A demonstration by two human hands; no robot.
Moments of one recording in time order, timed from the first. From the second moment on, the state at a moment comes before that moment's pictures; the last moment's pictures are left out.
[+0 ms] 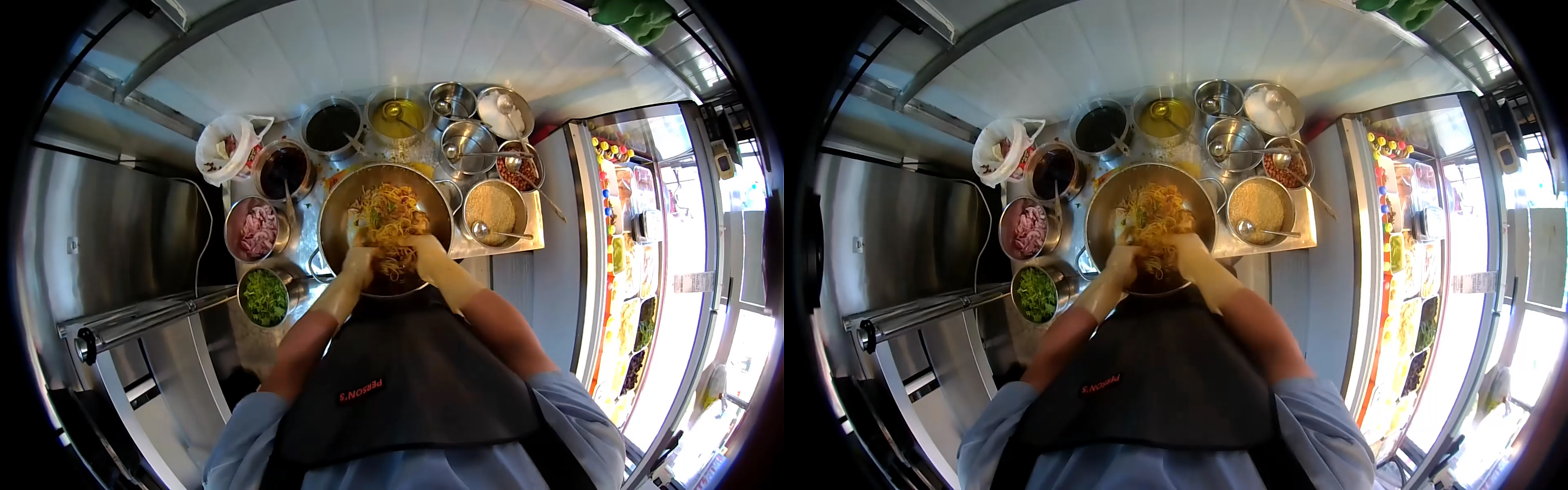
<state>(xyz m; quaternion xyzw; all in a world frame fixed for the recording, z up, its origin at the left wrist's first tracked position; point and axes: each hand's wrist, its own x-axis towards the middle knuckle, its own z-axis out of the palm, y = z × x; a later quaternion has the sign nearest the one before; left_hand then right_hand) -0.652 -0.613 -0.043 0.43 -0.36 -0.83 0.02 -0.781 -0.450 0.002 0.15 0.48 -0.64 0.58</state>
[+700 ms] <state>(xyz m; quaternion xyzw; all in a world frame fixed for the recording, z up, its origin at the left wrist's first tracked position) -0.703 -0.674 -0.053 0.29 -0.73 -0.62 0.04 -0.801 -0.492 0.006 -0.20 0.82 -0.38 0.38</state>
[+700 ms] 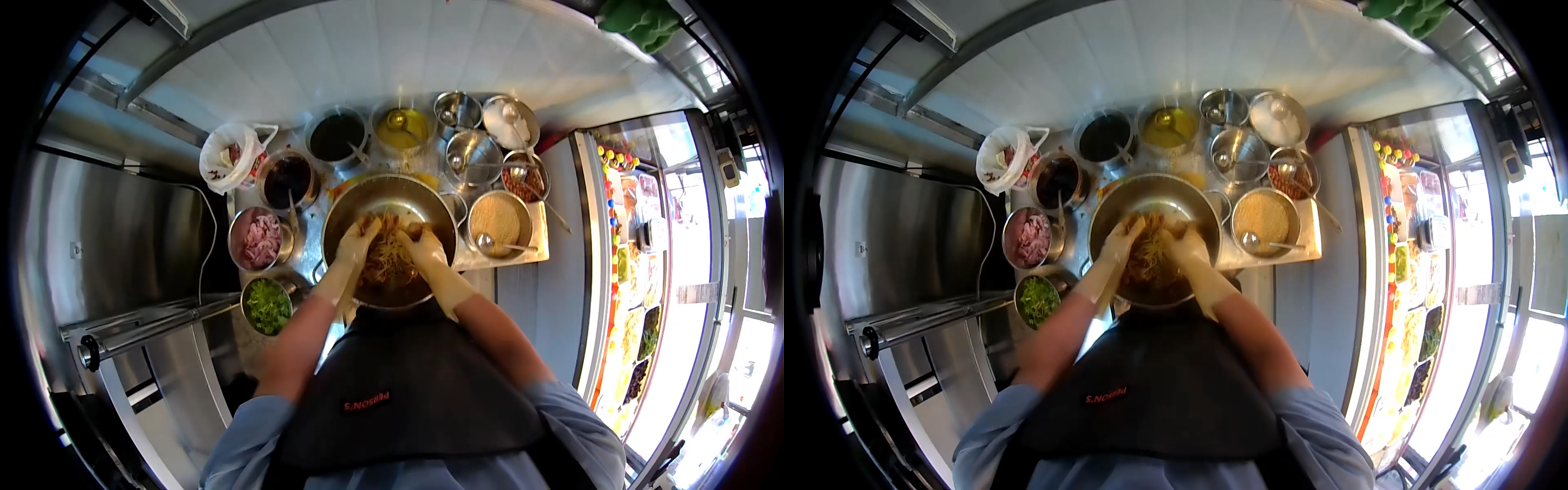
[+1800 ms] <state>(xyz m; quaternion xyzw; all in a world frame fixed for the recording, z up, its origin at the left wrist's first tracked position) -0.662 -0.641 -0.035 0.30 -0.36 -0.88 0.06 -0.781 -0.467 -0.006 0.14 0.51 -0.68 0.51</state>
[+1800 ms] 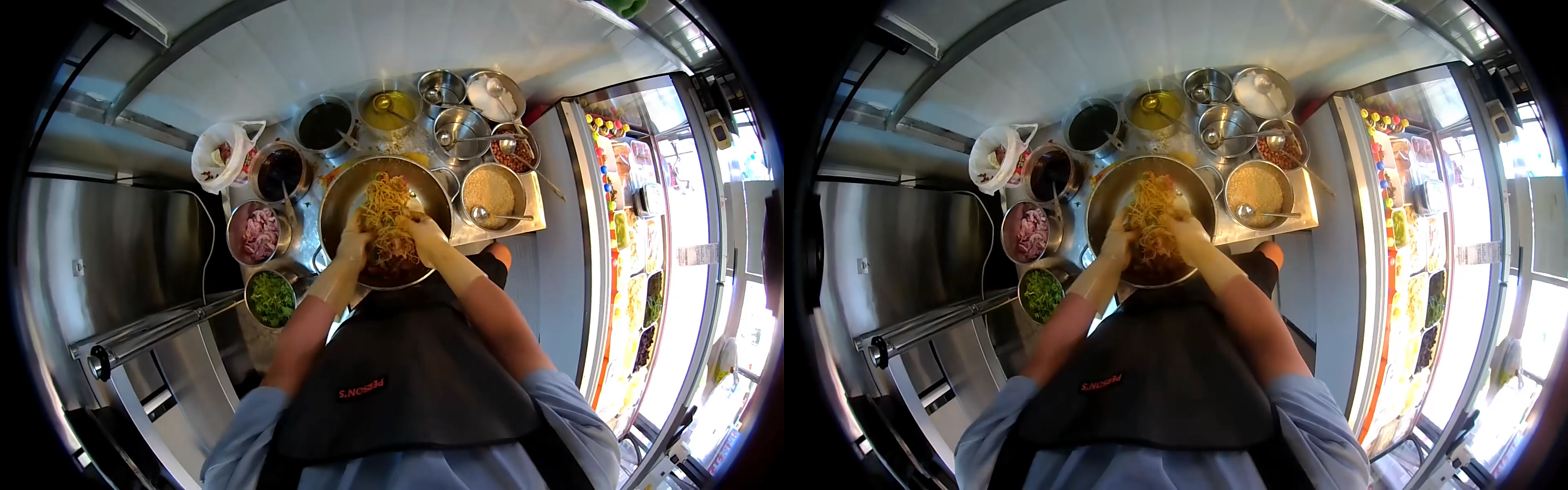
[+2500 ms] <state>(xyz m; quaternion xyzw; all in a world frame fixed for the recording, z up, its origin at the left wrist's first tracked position) -0.647 -0.660 -0.045 0.26 -0.65 -0.71 -0.04 -0.769 -0.478 0.013 0.18 0.63 -0.60 0.46</state>
